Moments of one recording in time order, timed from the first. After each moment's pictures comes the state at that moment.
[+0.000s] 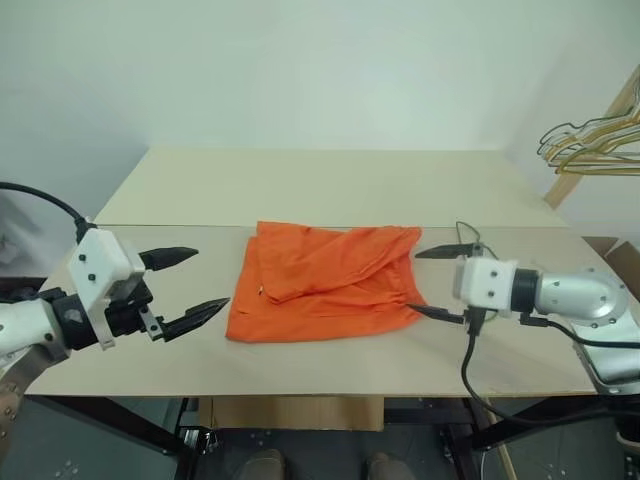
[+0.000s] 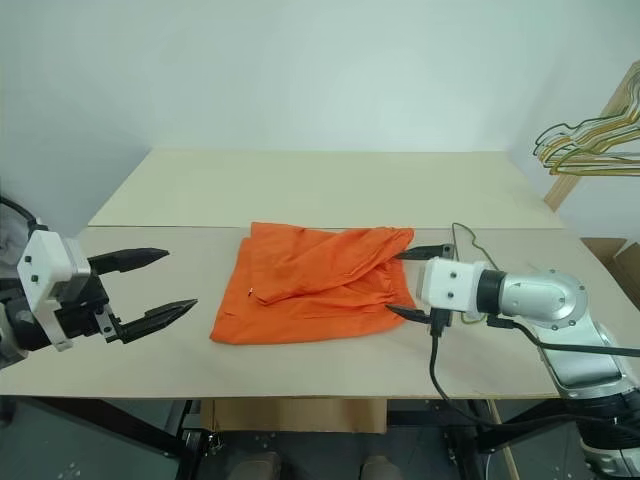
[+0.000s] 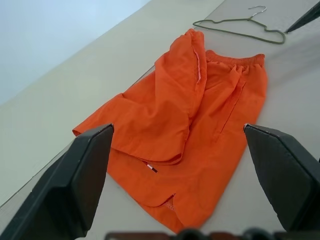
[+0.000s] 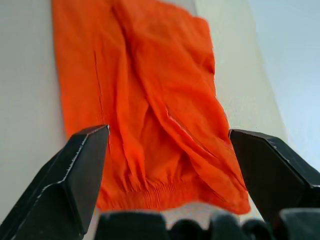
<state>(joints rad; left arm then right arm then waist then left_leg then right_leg) 0.09 0.93 0.55 -0.68 -0.71 0.65 -0.86 -0.27 -0.94 0.06 -0.19 -0.01 -0.16 1.01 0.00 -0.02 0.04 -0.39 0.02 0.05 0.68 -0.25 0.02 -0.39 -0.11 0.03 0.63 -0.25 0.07</state>
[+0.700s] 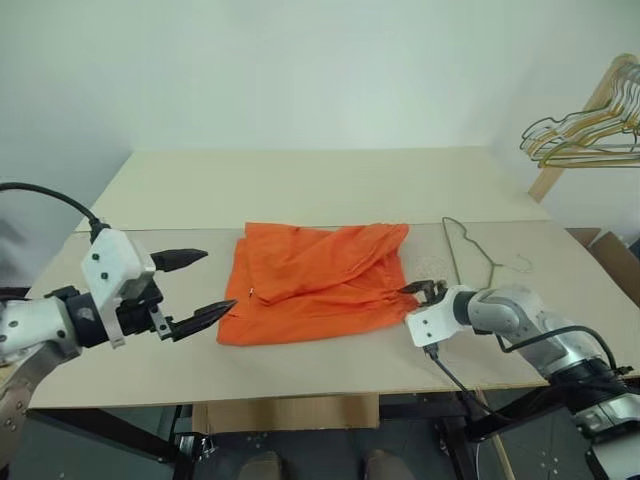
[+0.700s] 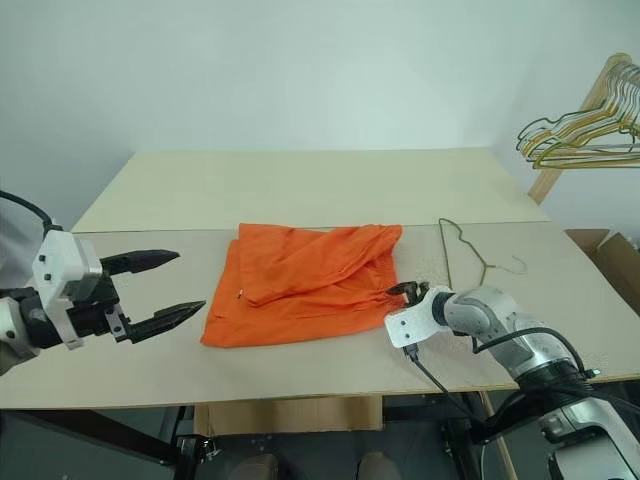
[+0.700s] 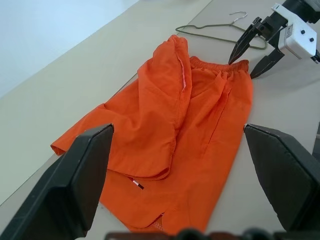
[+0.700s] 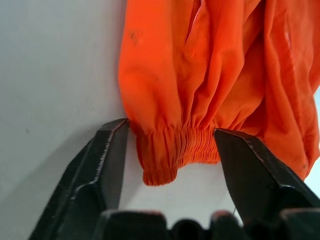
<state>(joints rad) 0.08 0.93 0.51 -0.67 -0.71 0.65 -0.85 -0.43 -0.82 0.35 0.22 -0.59 -0.43 0.74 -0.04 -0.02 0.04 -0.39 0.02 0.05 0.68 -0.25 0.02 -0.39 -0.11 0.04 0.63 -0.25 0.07</state>
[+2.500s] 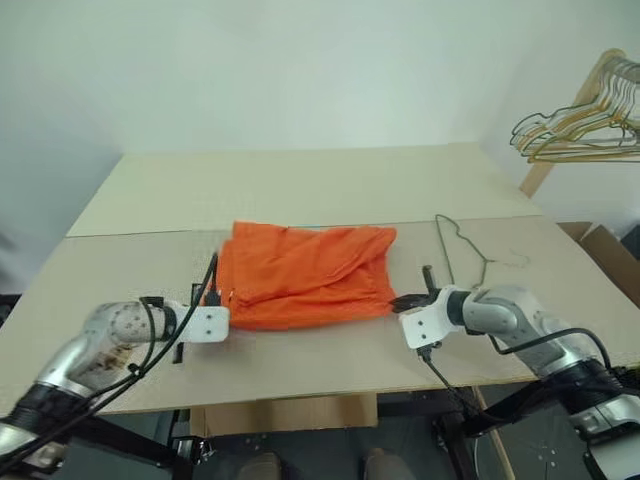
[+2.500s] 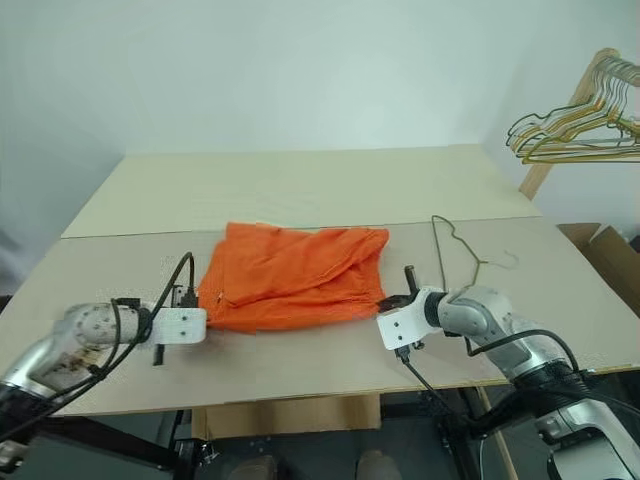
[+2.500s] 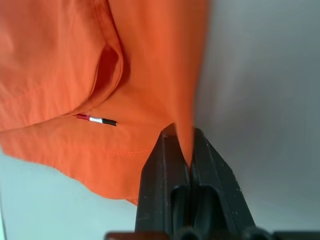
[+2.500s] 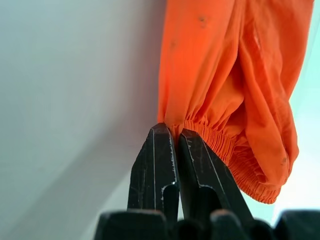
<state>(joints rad) -0.19 1.07 -0.21 0.00 0.13 -0.17 -1.06 -0.41 -0.87 0.36 0.11 -0.39 -0.54 0.82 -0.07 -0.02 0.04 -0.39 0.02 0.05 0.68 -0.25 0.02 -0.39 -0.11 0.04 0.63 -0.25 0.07</state>
